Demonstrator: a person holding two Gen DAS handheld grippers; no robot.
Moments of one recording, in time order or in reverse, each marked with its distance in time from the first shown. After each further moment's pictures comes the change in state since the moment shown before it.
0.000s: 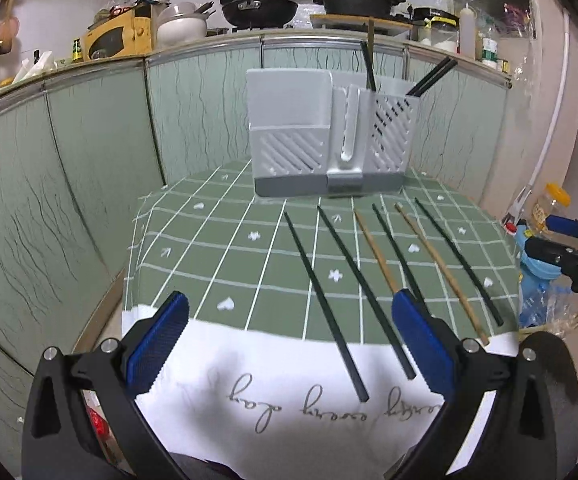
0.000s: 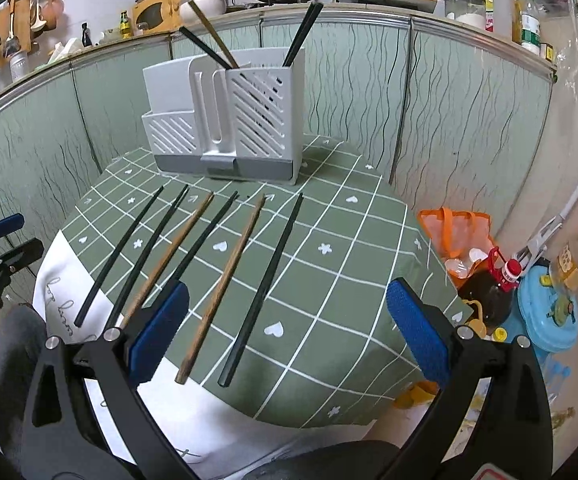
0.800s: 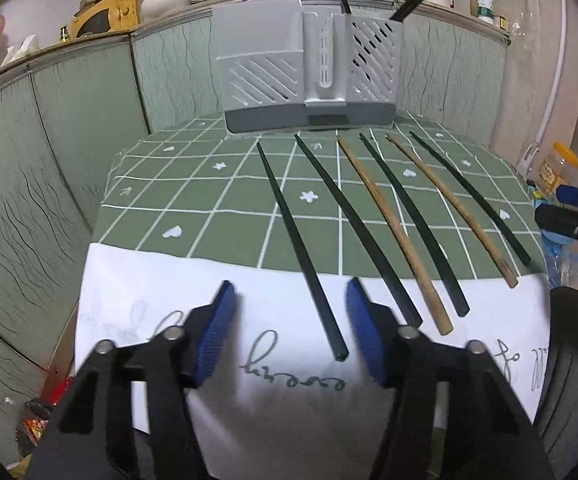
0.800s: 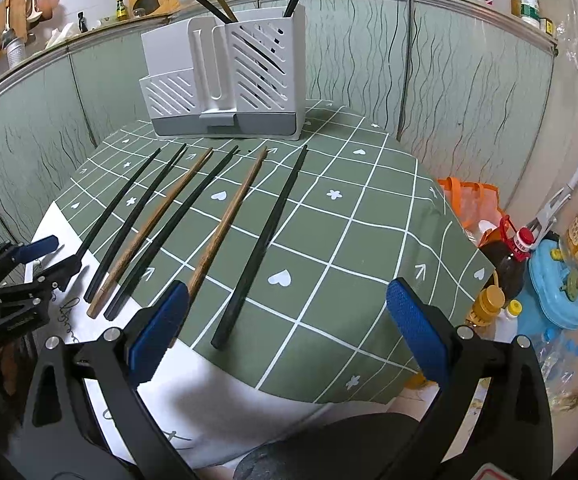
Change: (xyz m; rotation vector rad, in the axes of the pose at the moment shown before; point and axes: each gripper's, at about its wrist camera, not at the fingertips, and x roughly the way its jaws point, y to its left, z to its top) left arm 0.041 -0.038 -0.050 0.038 0.091 0.022; right arm 0.020 0.000 -0.038 0.029 0.042 0.012
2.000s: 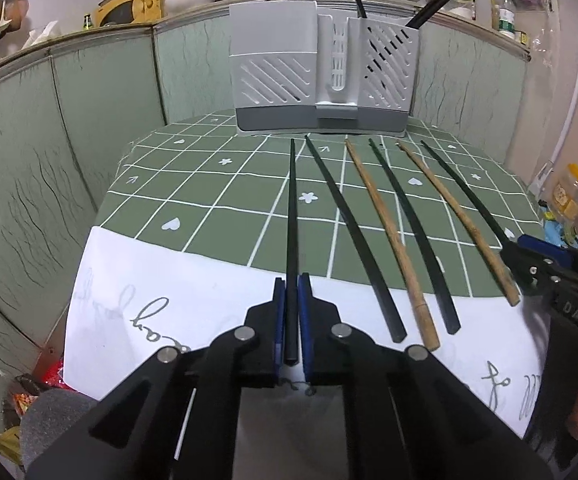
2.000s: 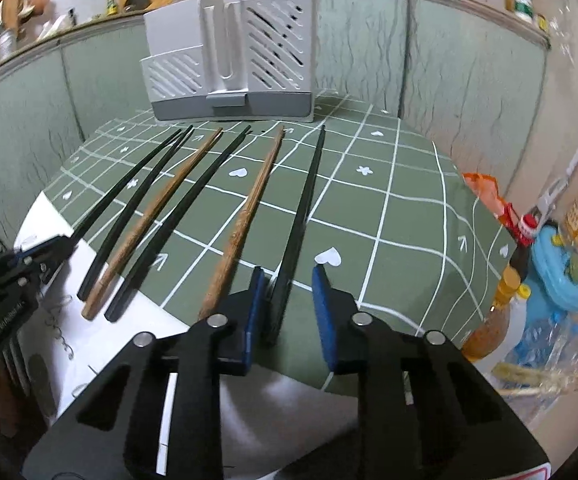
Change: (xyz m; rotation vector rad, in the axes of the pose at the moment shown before) left arm 0.000 -0.004 0.000 -0.092 -0.014 0.042; right arm 0.025 0.038 -0.019 0.057 -0.007 -0.056
